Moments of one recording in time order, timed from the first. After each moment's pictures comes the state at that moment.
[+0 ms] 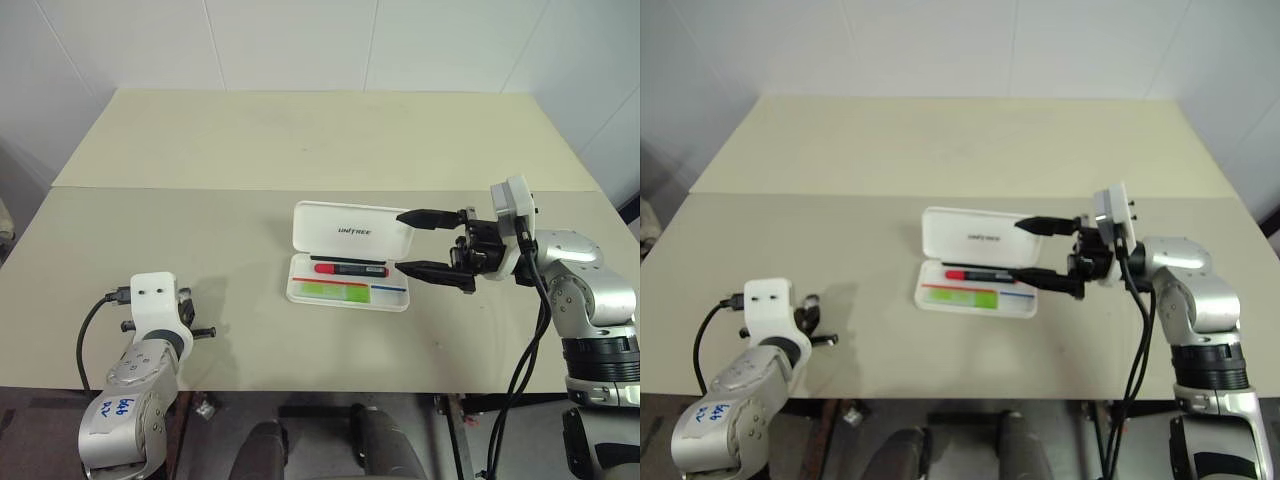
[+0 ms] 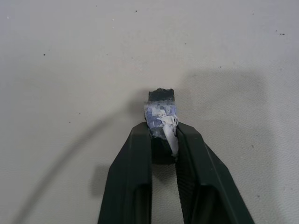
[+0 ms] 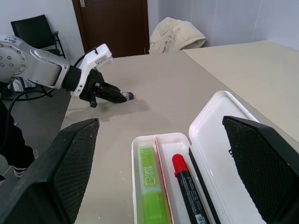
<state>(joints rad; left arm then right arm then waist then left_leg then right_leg) -0.02 0.16 0.30 -0.76 -0.14 1.23 0.13 -0.54 -0.65 -0.09 0.01 0.63 0.39 1.33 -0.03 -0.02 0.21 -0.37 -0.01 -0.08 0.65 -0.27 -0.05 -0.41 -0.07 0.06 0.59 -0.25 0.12</state>
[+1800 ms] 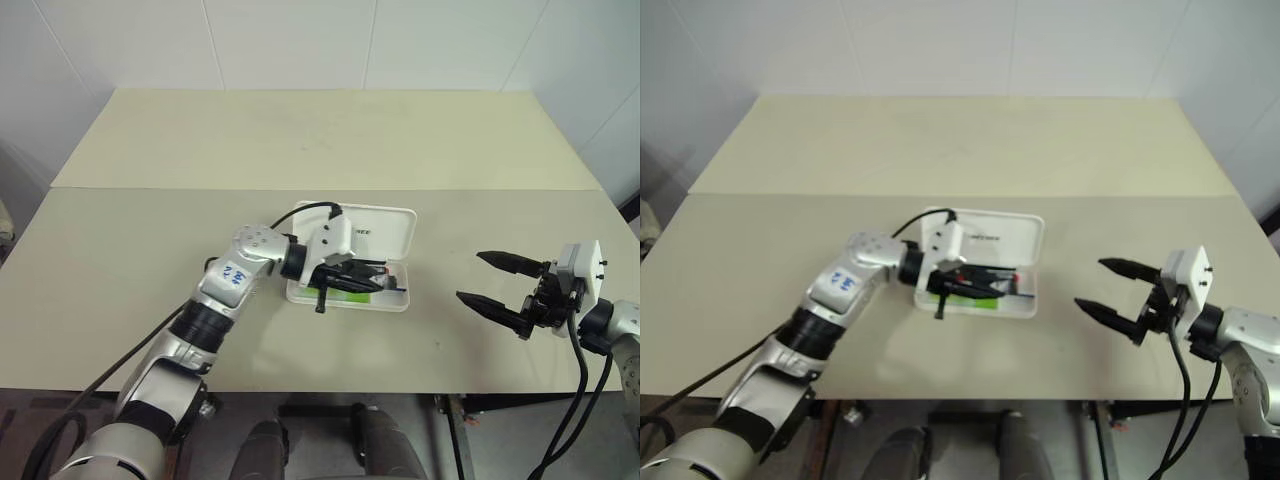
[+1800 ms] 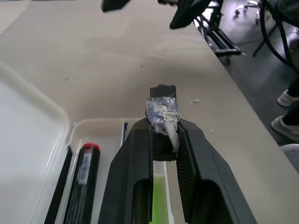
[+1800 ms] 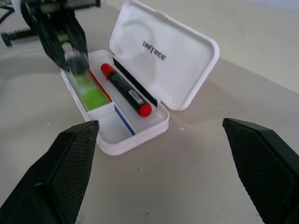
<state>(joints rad) -0.80 0.31 -0.38 0.22 -0.22 0.29 -1.14 -0.03 -0.77 -0.36 -0.16 0.60 0.26 1.10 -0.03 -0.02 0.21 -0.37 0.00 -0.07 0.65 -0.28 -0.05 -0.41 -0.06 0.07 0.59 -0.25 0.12</state>
